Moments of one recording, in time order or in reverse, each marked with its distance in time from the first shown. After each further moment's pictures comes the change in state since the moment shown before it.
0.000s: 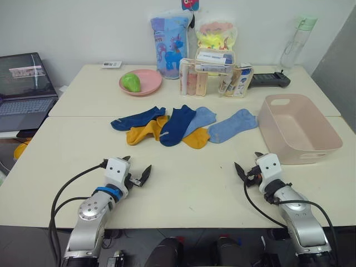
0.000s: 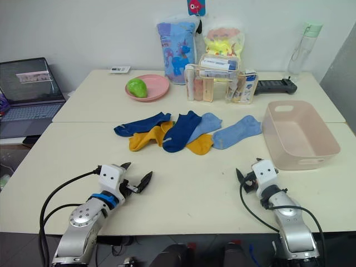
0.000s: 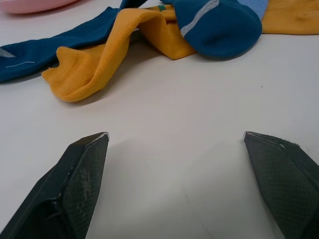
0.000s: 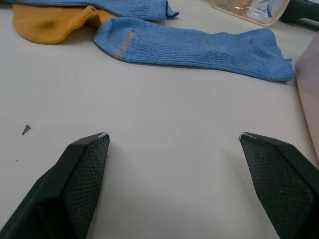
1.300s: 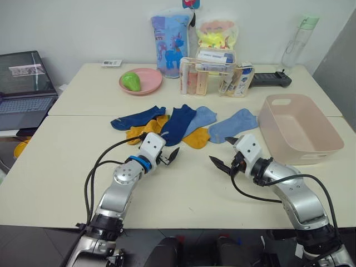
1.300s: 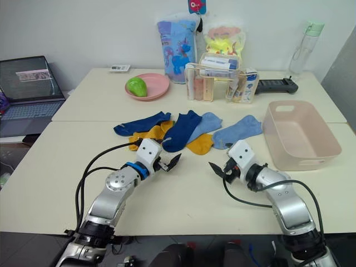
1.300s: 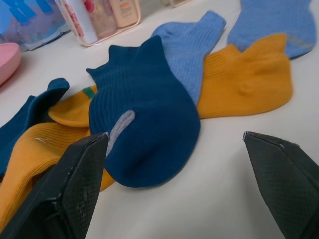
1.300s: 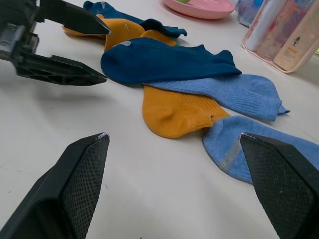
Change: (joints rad) left arm -0.390 -0.040 -0.252 0.192 0.179 0.042 0.032; right arm -0.247 -0.108 0.146 -0.138 0.110 0.223 0.238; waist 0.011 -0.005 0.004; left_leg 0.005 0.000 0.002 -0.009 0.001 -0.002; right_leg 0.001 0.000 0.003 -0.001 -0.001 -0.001
